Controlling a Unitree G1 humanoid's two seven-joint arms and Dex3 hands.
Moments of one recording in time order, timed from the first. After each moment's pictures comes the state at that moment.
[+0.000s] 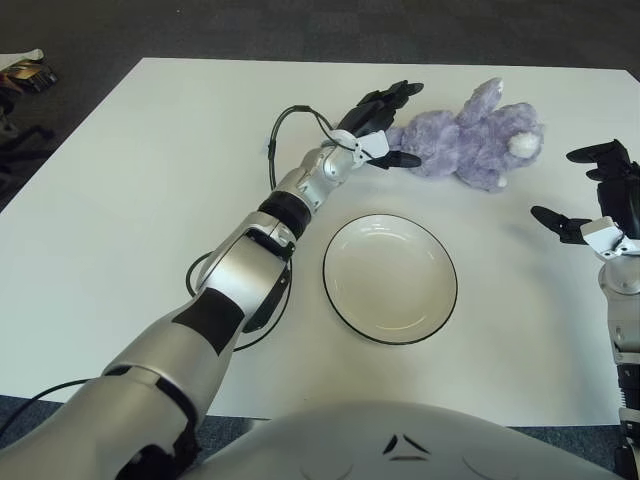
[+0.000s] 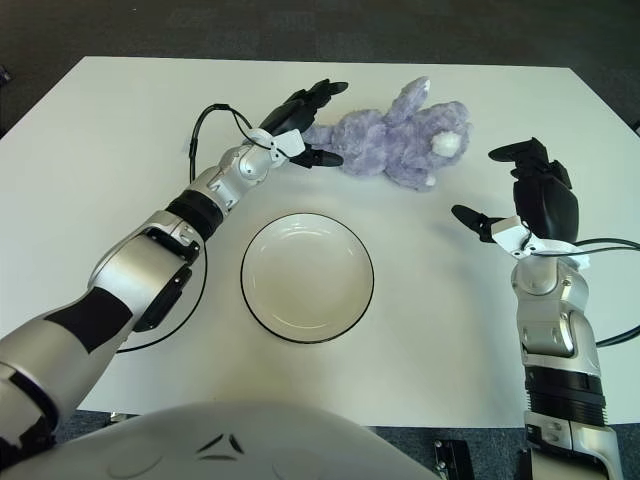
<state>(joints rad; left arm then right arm) -1.03 -0.06 -0.37 1.06 0.49 -0.38 0.09 0.02 -0.57 -0.27 -0.06 -0.45 -0.02 -0.12</state>
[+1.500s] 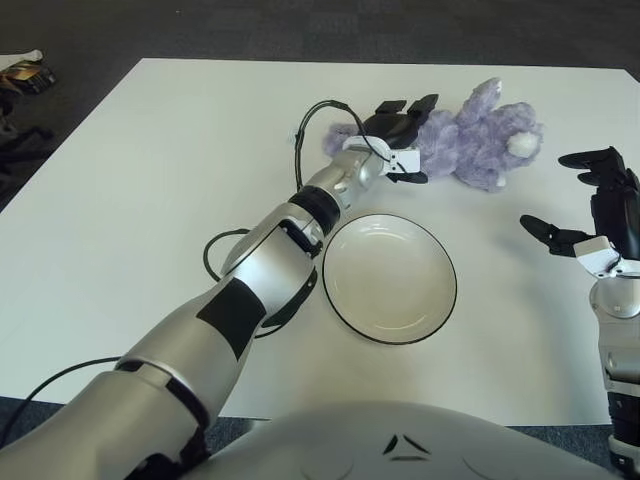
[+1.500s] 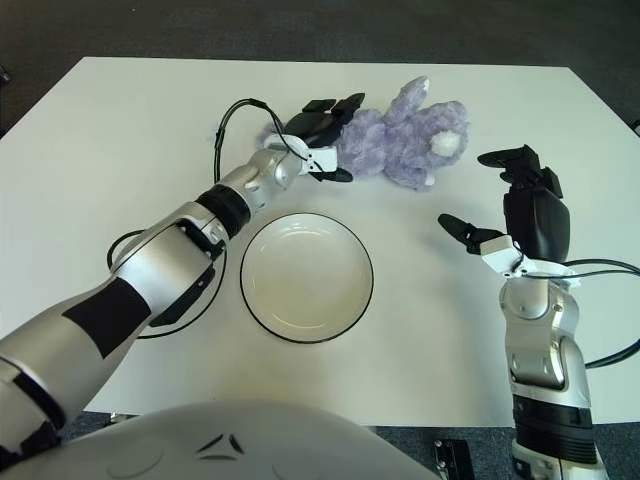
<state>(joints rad) -1.14 -0.15 -0.54 1.19 0.66 -0.21 0.20 0.15 -0.47 -0.29 -0.29 -0.46 0.01 -0.13</state>
